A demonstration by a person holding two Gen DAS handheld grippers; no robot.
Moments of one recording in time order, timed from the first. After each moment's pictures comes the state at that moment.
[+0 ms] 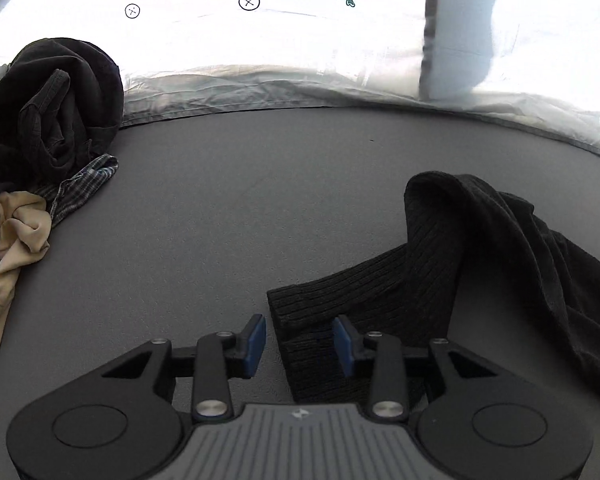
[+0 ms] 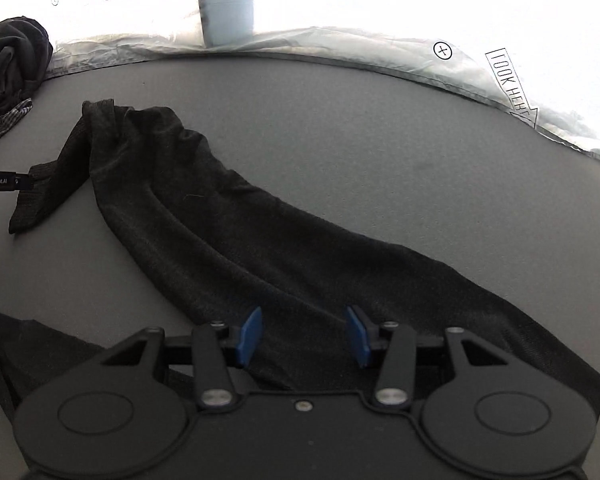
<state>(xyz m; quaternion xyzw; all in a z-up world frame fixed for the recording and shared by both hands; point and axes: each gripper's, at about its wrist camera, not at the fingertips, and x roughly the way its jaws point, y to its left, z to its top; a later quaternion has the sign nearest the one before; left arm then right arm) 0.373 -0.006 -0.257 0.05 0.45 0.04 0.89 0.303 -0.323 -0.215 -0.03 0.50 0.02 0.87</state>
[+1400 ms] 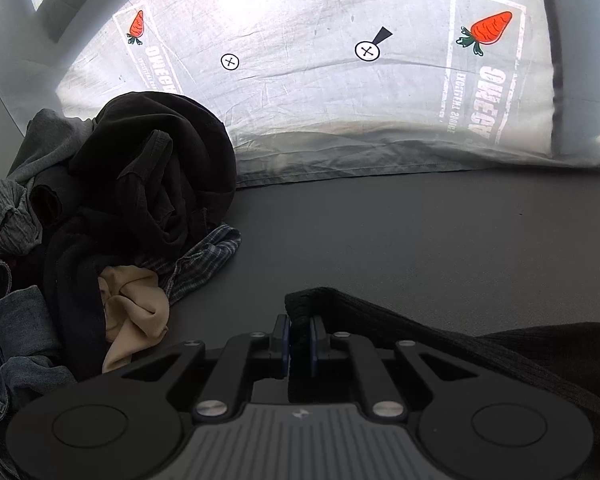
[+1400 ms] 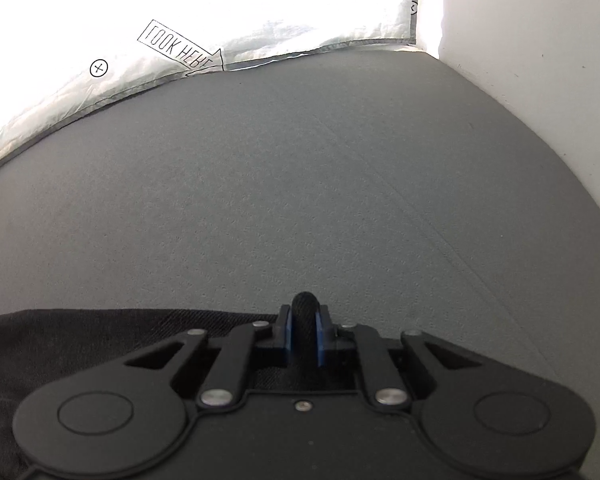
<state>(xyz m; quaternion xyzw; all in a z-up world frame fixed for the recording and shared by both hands) 0.420 0.057 -0.218 0.12 0.38 0.18 0.90 0.287 -0.545 -0.235 0.07 0.45 -0.23 0.86</state>
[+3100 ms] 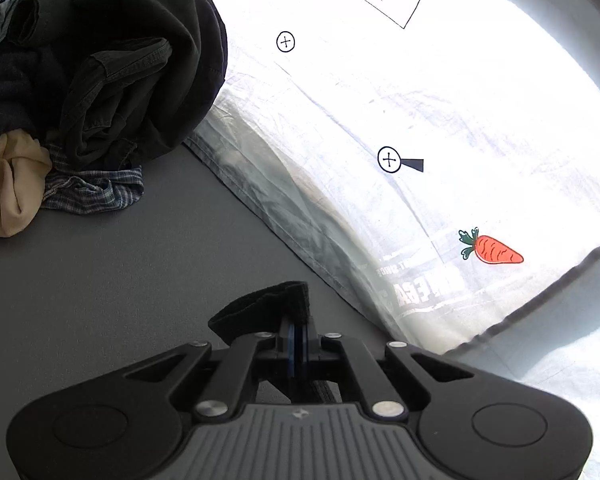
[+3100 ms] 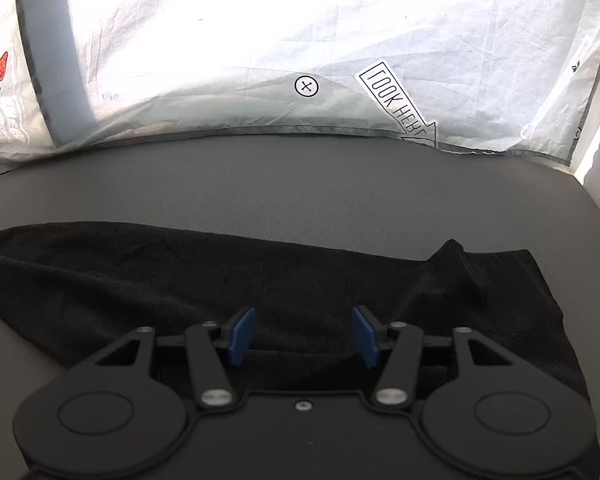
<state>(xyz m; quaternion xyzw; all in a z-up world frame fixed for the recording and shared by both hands) 0.458 0.098 -0.162 -0.31 0.31 0.12 0.89 0.380 -0.389 -0.235 0.02 0.43 -0.12 0.90</state>
